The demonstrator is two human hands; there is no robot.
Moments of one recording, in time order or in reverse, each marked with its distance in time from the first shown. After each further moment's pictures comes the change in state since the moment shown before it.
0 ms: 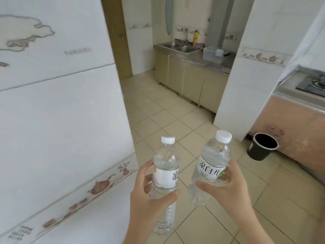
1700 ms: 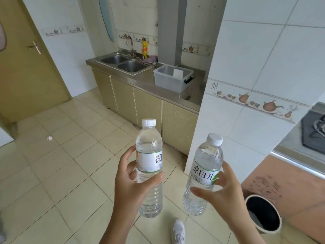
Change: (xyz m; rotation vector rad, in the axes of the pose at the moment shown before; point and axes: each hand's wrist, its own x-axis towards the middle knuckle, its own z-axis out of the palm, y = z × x) left_hand 0.803 0.081 0.504 -0.067 -0.127 0.051; right_hand 0.866 0.100 -0.151 -0.119 0.181 0.101
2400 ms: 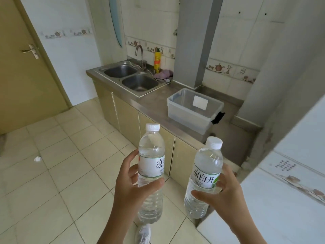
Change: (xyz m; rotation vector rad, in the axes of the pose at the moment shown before) left_hand 0.431 -0.016 0.070 -0.016 -0.024 -0.027; right_hand 0.434 -0.036 0.124 -0.023 -0.083 -0.058
